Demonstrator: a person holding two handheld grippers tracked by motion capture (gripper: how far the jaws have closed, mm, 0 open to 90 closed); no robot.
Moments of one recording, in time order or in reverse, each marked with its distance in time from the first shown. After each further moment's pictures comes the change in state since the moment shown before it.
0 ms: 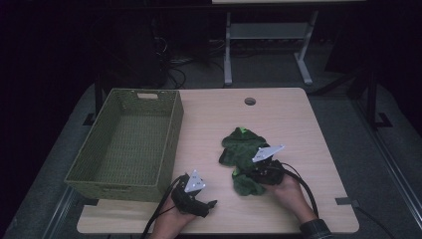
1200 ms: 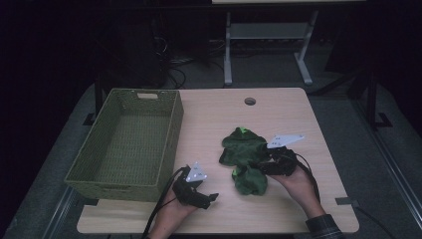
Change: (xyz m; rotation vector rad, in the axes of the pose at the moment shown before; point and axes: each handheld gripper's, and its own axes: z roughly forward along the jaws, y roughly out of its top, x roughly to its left) left arm 0.015 0.024 -0.001 0.016 -0.020 -0.029; right arm -0.017 0.014 -0.044 -0.172 -0.076 0.060
